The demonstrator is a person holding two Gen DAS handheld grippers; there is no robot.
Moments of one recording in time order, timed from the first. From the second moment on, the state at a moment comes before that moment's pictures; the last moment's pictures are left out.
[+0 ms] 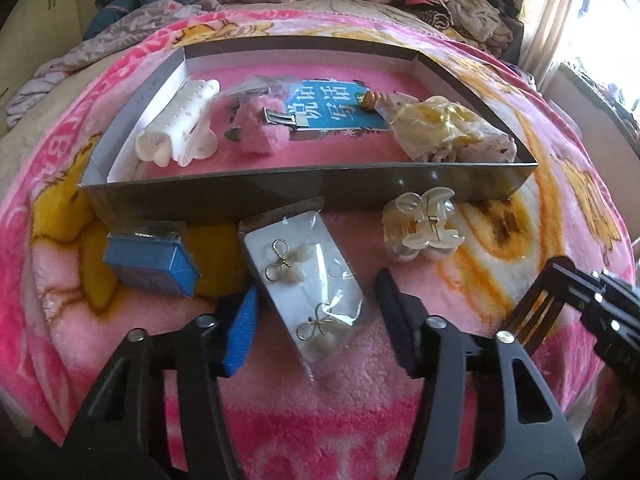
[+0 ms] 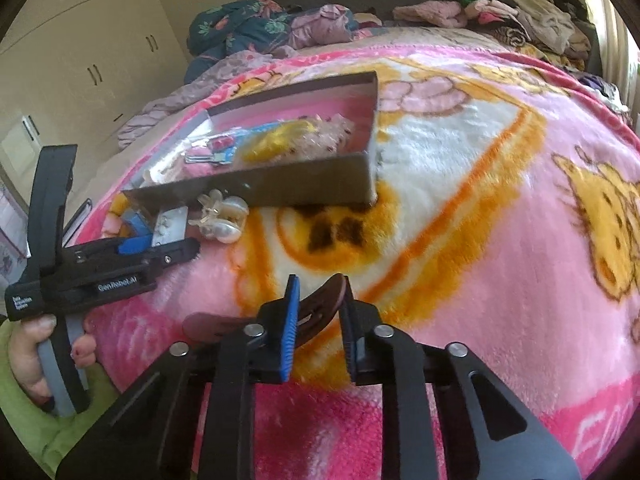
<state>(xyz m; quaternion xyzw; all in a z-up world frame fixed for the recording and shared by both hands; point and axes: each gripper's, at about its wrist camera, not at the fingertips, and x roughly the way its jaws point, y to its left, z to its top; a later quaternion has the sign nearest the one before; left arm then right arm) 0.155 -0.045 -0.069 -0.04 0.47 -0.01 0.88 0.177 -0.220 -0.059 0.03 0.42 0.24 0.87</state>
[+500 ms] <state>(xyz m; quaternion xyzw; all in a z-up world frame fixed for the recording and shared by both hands) 0.136 -0.036 -0.044 -0.05 0.44 -0.03 0.89 0.173 -0.196 -0.013 0.01 0.37 0.29 0.88</state>
